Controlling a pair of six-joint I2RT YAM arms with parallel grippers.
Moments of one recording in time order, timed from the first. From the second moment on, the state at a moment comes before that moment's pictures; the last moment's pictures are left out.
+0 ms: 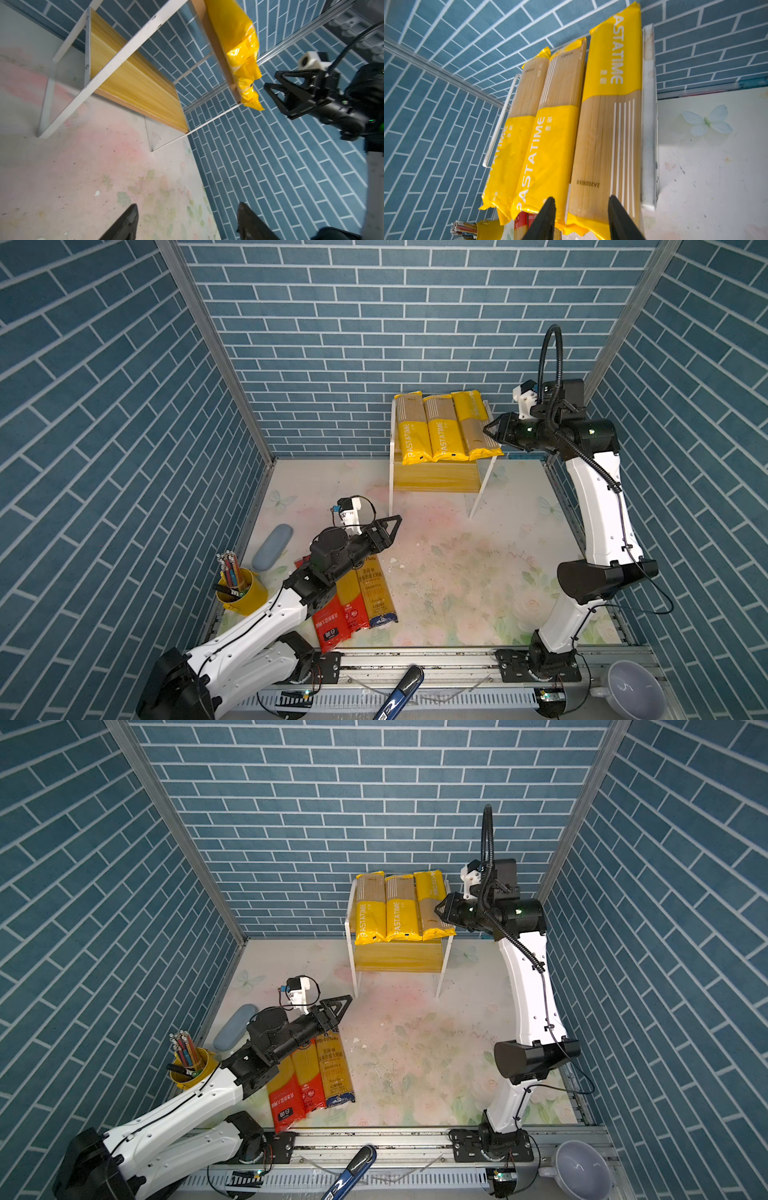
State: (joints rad) left arm -0.69 0.95 0.59 0.21 0.09 -0.93; right arm 0.28 1.76 2.30 -1.15 -0.33 0.38
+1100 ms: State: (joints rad) left arm -0.78 0.96 0.63 -0.61 -0.27 -0.88; right arm 1.02 1.60 1.21 -0.52 -0.13 0.65
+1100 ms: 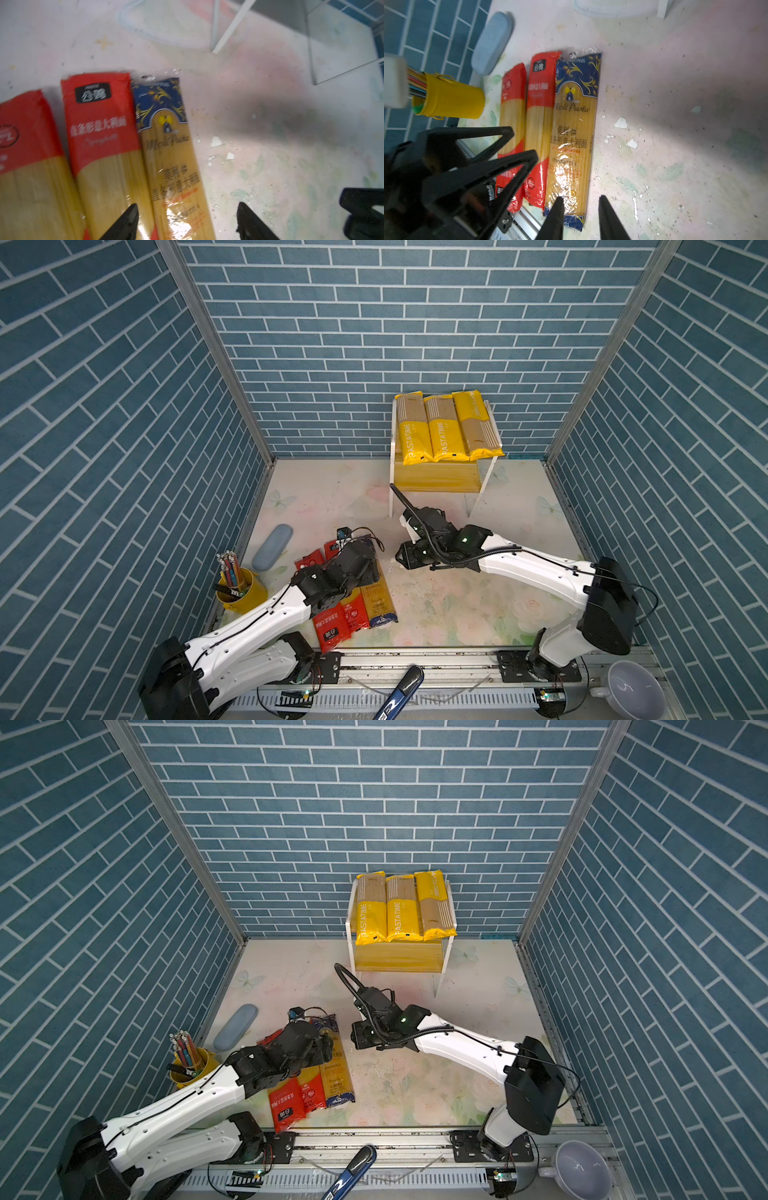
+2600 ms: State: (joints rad) left arm -0.77 1.03 0.48 -0.32 -0.15 -0.97; right arm 0.87 1.85 0.88 0.23 -0.58 0.99
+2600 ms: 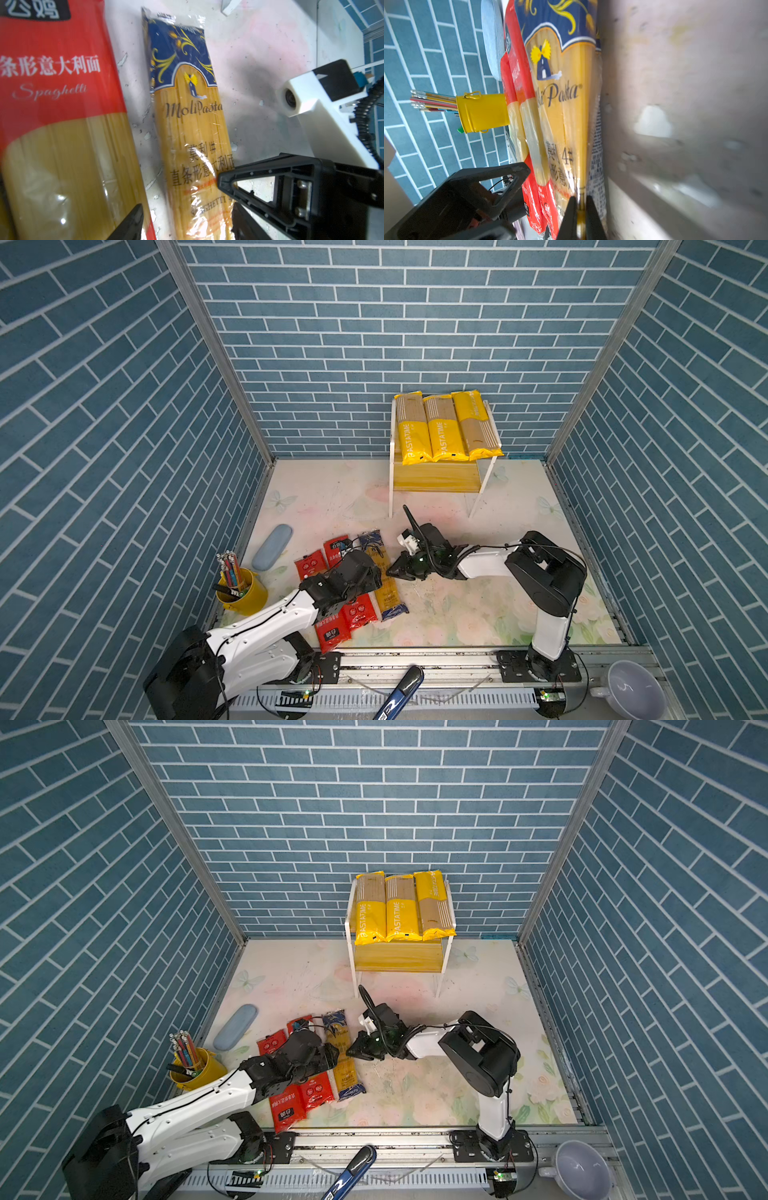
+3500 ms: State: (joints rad) left arm -0.78 1.32 0.54 0.01 0.06 -0.92; right arm 0.78 1.59 0.77 -0.18 -0.36 0.90
